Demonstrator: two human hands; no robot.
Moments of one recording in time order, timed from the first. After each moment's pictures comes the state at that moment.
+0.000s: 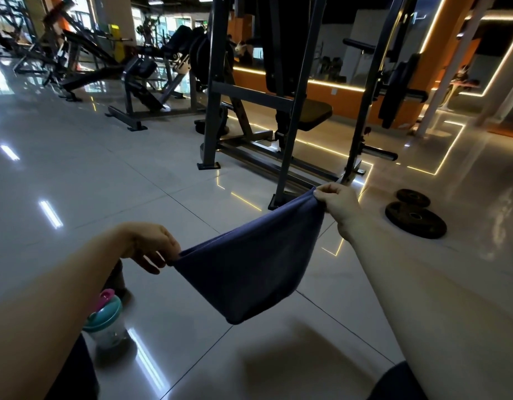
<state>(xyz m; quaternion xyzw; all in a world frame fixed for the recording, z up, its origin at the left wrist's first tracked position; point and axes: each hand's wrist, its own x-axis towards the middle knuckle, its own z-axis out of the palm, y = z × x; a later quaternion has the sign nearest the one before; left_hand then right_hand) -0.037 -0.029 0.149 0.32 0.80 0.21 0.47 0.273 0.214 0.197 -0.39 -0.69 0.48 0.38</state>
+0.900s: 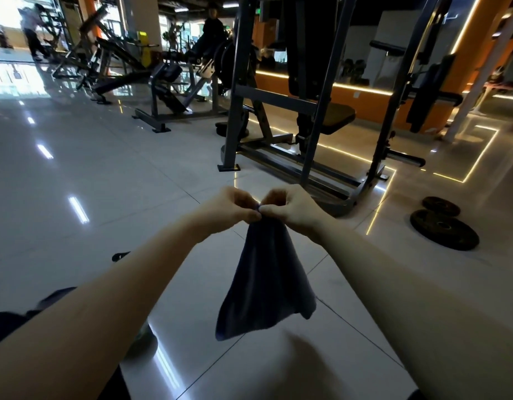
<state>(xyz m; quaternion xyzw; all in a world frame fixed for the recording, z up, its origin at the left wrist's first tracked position) 0.043 0.002 0.209 0.52 0.68 0.43 0.29 0.194 0.124 0.218 -0.20 -0.88 0.40 0.18</state>
